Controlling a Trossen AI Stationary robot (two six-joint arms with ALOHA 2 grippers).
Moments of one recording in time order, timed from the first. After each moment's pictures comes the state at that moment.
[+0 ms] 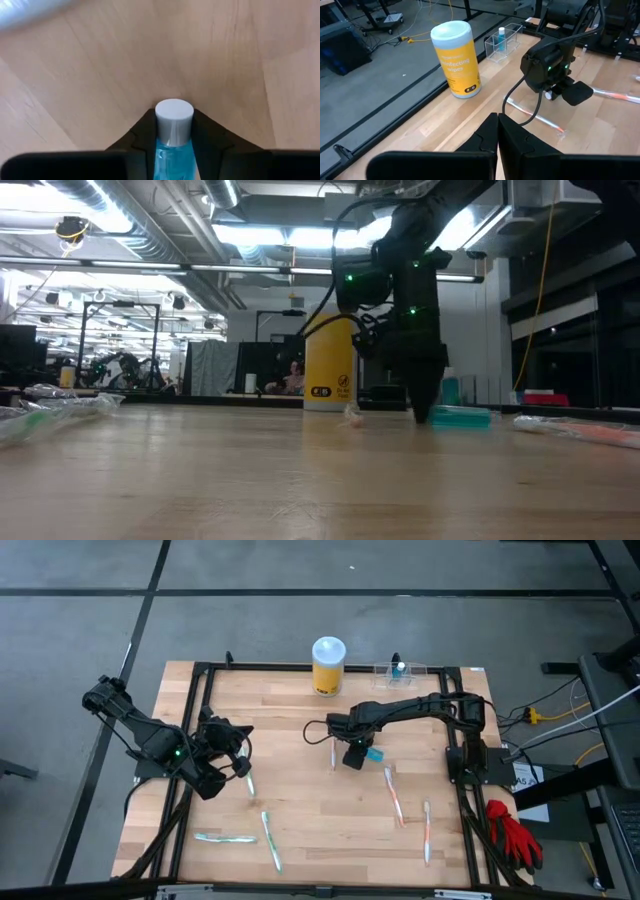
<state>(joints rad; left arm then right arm) -0.60 1.15 1.21 -1.22 -1.10 -1.03 -0.13 2.00 1.32 -0.92 0.00 0.27</state>
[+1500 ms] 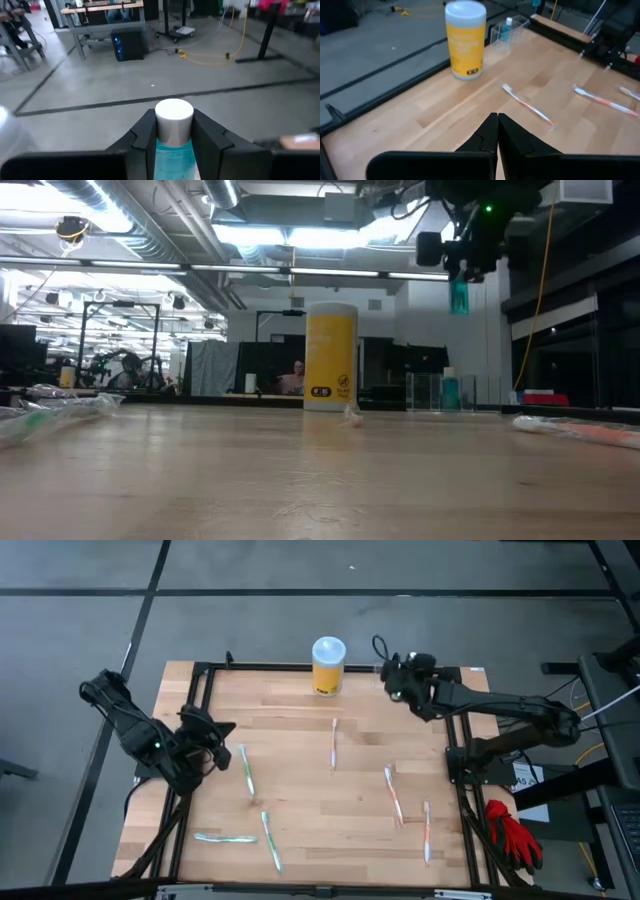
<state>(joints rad) -0.71 1.04 1.21 -1.49 -1.07 -1.41 -0.28 1.26 0.97 -0.54 1.21 0.88</state>
